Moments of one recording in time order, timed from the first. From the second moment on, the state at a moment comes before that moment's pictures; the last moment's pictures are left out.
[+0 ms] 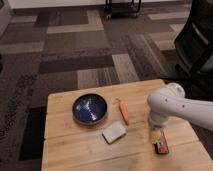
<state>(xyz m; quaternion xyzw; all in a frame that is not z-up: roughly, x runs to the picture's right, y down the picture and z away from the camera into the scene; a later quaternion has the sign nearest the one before) 0.232 0.200 0.695 -0.34 0.07 0.10 0.93</state>
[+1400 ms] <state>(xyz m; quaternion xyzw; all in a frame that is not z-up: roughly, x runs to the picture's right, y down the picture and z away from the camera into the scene) 0.294 0.290 0.706 -0.40 0.06 0.08 0.91</state>
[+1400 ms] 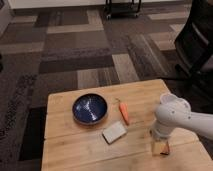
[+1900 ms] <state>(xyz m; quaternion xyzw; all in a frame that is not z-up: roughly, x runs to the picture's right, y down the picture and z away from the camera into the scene) 0.425 0.328 0.586 -0.48 0.27 0.15 0.82</state>
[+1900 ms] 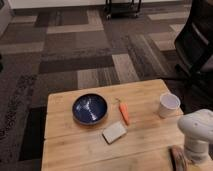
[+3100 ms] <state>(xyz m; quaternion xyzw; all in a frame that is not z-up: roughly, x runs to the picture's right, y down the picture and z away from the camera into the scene) 0.285 0.249 0.630 -0.29 0.03 0.03 0.96</state>
